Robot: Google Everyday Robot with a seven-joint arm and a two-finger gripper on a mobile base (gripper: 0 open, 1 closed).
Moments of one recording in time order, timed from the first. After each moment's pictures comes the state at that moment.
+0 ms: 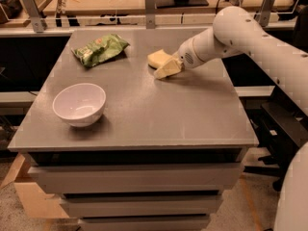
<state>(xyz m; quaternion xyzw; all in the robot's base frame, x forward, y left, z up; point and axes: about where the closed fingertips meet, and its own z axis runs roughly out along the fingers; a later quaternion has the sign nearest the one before) 0.733 -0.056 0.832 -0.43 0.80 0.17 0.38</state>
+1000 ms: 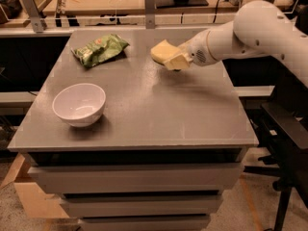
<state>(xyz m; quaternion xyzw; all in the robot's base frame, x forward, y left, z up) 0.687 -0.069 0.889 -0.44 0.77 0.16 0.44</state>
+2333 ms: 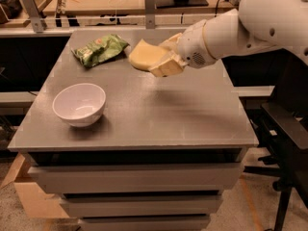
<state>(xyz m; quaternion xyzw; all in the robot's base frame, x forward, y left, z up) 0.592 -0.019 0.938 -0.56 0.68 0.17 0.44</state>
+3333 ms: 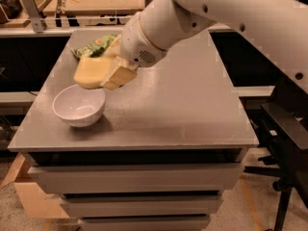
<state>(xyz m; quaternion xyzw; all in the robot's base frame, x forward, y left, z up) 0.526 0.093 0.951 -0.70 0.60 0.17 0.35</state>
